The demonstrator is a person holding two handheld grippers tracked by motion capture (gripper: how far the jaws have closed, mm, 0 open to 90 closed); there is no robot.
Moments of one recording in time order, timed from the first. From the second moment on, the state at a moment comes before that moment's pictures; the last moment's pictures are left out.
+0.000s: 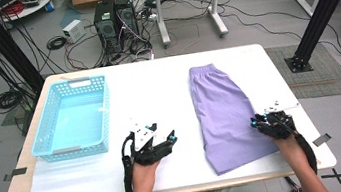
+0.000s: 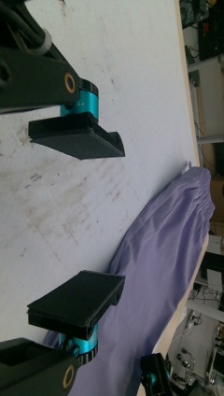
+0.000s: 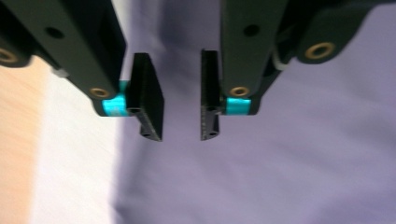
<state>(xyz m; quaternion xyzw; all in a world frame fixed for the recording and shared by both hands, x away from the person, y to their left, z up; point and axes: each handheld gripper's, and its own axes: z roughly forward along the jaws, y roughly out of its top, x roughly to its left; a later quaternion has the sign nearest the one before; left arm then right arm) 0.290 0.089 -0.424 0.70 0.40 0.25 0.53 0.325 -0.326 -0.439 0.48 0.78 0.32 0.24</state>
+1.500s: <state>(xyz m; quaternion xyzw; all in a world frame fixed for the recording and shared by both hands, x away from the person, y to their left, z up) 0.303 0.108 -0.429 0.70 0.41 0.22 0.54 0.377 -0.320 -0.424 0.45 0.75 0.46 0.18</state>
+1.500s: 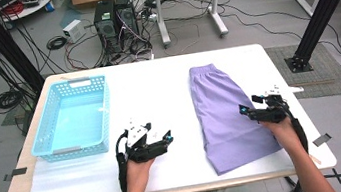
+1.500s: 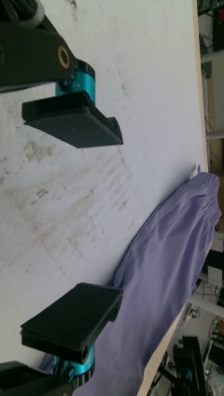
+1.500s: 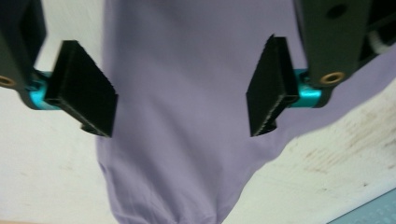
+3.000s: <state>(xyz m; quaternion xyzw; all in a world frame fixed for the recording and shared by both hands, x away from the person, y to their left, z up) 0.301 0.103 -0.430 0.71 0.41 0.21 0.53 0.400 -0.327 -0.404 0.46 0.76 0.41 0.20</state>
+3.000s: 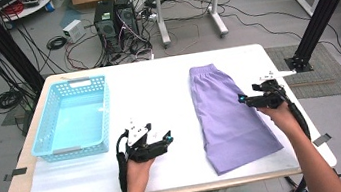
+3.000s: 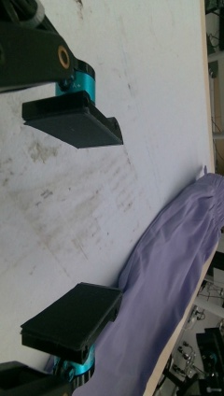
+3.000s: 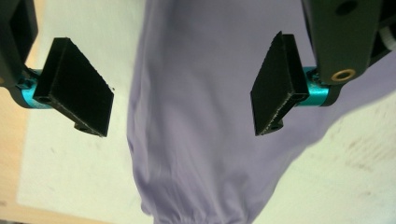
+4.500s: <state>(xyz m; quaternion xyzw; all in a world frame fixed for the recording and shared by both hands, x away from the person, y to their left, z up) 0.339 -0.022 -0.449 0.78 0.43 0.08 0.44 0.343 -0.344 -0.442 0.47 0.78 0.35 0.22</state>
